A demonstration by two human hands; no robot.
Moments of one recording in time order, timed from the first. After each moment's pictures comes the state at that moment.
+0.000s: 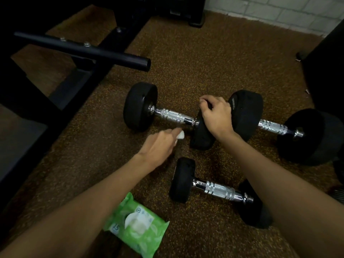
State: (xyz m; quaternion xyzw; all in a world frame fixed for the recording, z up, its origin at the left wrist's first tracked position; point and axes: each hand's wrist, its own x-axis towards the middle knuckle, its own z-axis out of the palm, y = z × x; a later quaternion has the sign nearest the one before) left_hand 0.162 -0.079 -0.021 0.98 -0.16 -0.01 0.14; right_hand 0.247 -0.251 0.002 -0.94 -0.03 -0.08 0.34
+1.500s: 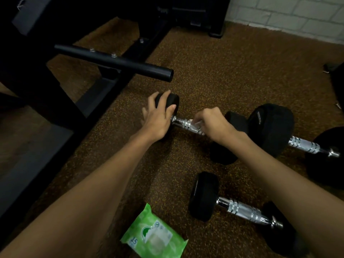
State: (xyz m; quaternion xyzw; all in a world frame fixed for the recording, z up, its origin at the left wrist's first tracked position) left_hand 0.223 -0.015 0.008 0.93 0.09 0.03 0.35; right_hand 0.260 -0.192 0.022 -0.95 -0.25 0.08 0.17
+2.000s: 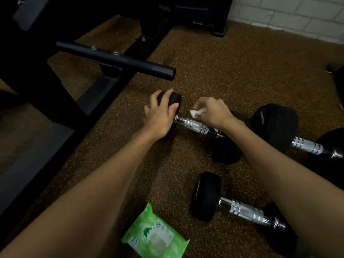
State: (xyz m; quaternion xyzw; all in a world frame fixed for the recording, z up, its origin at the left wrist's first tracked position) left_hand 0.227 -0.015 0.006 0.93 0.09 0.04 0.35; right_hand 0.284 -0.181 0.025 -0.96 -0.12 0.10 0.22
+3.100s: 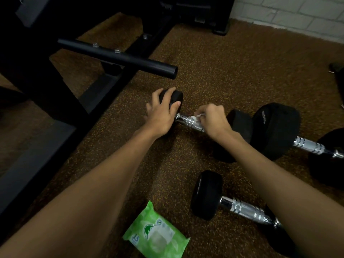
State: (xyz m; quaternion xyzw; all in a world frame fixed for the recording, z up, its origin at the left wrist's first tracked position) left_hand 0.233 -0.010 -0.003 0.93 0.07 0.06 0.35; right_hand 0.262 -0.177 0.010 -0.96 -0.14 0.03 0.24
